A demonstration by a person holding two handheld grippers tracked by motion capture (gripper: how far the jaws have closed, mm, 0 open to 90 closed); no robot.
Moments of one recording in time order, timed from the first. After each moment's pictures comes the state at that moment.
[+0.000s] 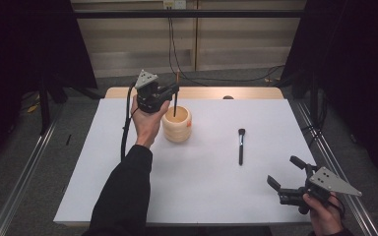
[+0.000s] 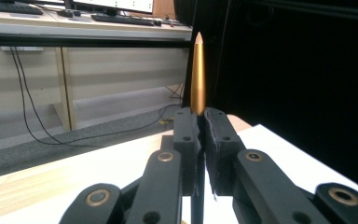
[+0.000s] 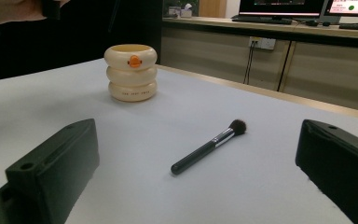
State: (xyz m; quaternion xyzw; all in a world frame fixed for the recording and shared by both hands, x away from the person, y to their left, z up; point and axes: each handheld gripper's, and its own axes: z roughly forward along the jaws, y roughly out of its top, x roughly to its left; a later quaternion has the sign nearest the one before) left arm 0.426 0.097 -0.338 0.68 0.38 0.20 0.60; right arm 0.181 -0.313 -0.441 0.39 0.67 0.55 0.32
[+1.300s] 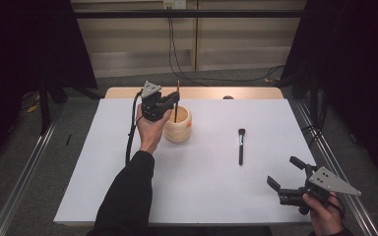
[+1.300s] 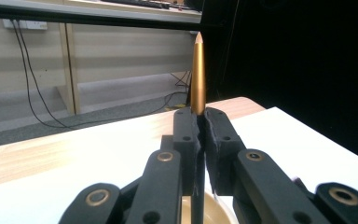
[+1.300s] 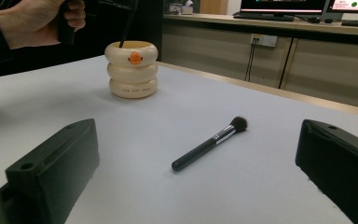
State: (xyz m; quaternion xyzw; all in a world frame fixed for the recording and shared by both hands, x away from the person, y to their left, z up) left arm 0.436 0.093 -0.385 0.68 0.39 0.19 0.58; right arm 0.181 -0.313 -0.441 0.39 0.67 0.55 0.32
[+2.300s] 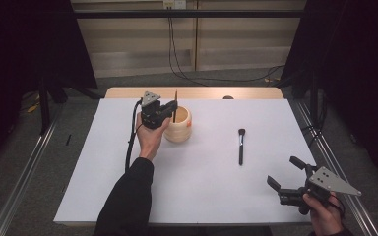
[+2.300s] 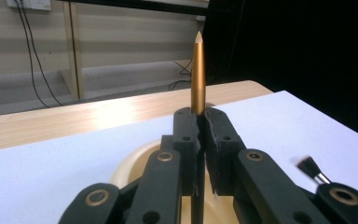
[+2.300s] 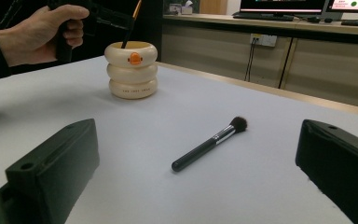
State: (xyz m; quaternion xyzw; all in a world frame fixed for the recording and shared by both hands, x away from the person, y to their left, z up) left arm 0.430 0.098 -0.413 0.70 0.40 0.19 0.56; right arm 0.181 -0.313 -0.441 0.39 0.67 0.55 0.32
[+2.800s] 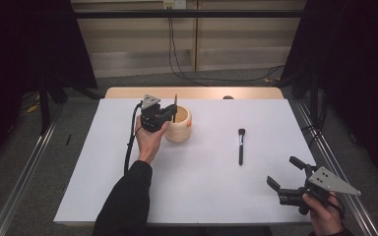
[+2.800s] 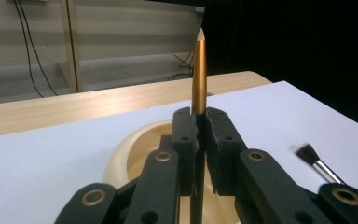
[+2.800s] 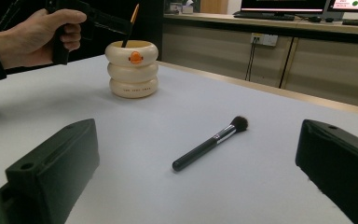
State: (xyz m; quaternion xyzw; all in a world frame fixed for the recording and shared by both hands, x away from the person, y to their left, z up) left arm 0.426 0.100 -0.418 0.70 0.41 0.18 0.55; right arm 0.181 -0.312 -0.441 0.39 0.67 0.55 0.31
